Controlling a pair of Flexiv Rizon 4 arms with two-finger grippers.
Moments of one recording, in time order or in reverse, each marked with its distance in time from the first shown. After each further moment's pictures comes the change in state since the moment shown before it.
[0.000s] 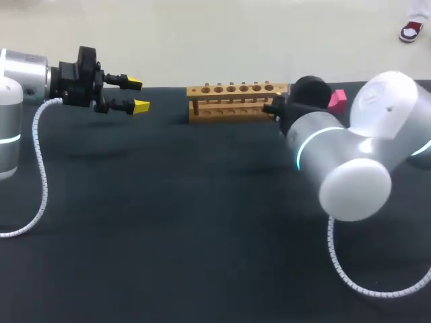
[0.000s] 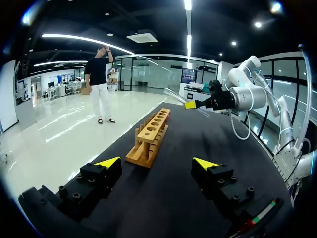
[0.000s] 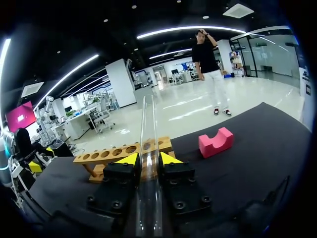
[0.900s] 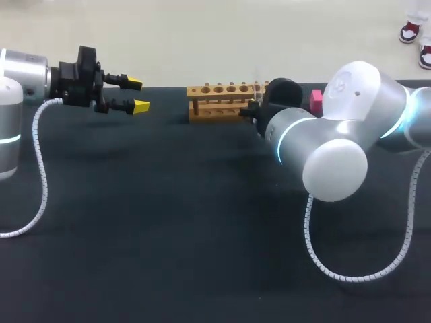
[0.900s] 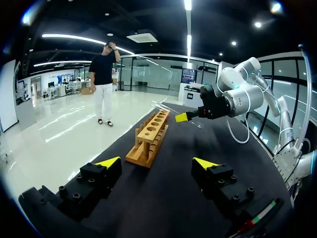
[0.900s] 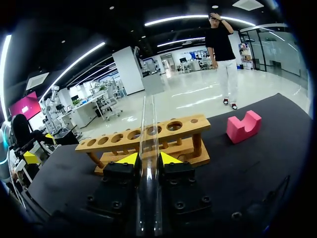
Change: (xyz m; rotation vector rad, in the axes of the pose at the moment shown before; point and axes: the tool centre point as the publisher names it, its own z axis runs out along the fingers) left arm 0.000 0.000 0.000 0.000 0.000 0.000; right arm 0.039 0.036 0.039 -0.066 0.118 -0.016
